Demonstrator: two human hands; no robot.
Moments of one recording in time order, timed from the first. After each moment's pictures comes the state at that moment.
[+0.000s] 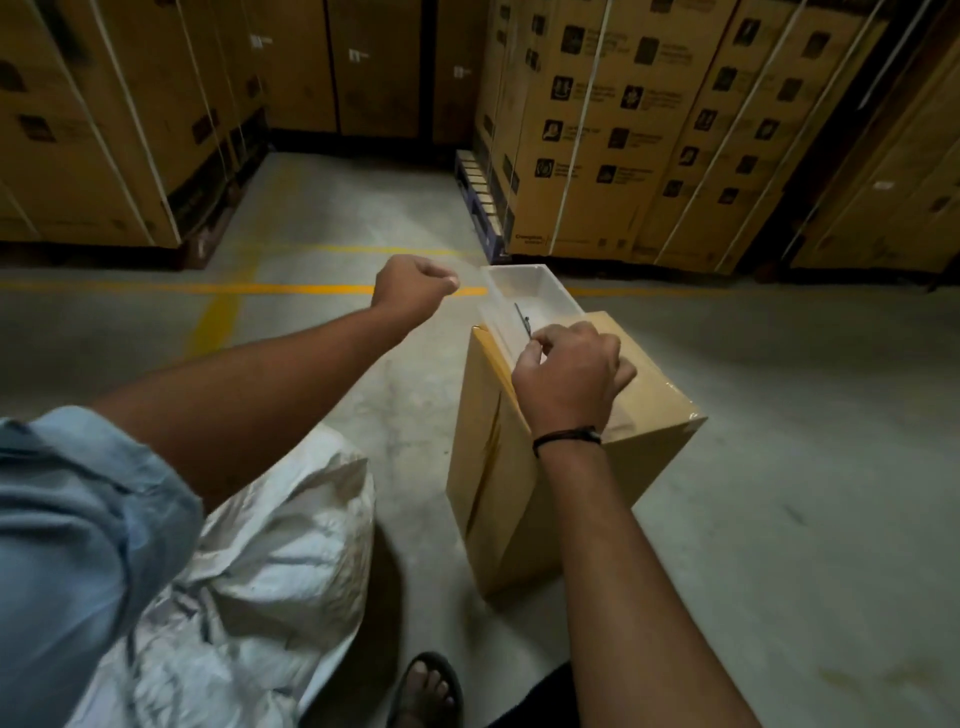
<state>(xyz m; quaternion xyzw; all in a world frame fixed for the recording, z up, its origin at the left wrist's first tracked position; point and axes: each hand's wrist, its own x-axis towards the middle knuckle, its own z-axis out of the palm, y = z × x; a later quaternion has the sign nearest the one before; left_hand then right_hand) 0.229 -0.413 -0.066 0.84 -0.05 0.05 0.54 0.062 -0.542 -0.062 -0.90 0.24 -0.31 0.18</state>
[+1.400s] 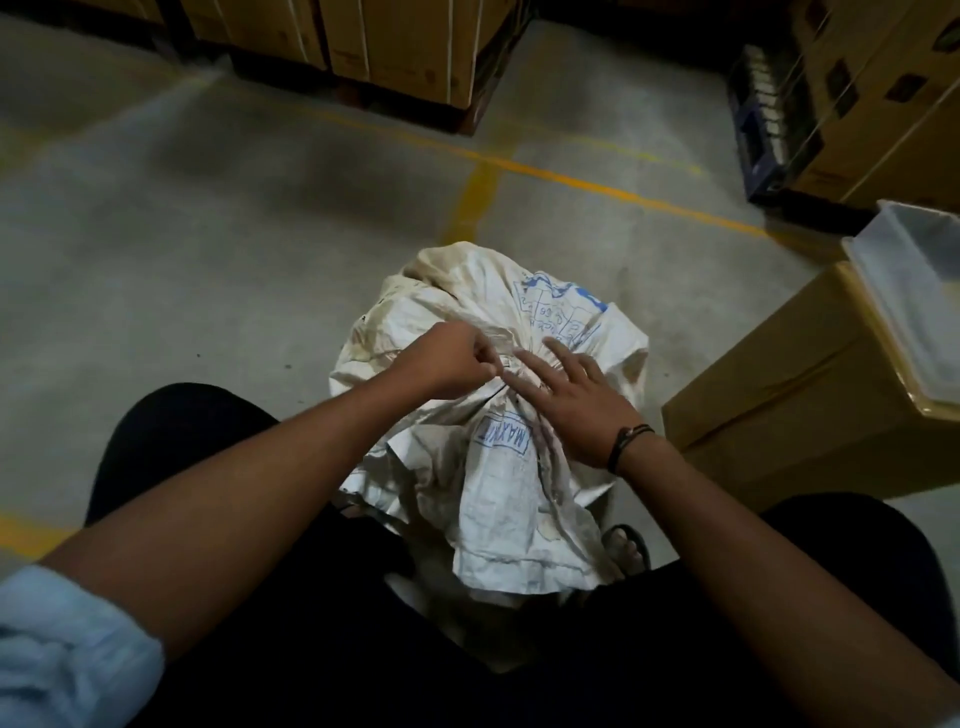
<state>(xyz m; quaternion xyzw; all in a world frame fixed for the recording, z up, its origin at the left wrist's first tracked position) -0.014 -0.010 -0.150 0.94 -0.02 -0.11 0.32 -0.014 -0.231 -0.183 -0.92 -0.38 0.05 -0.10</state>
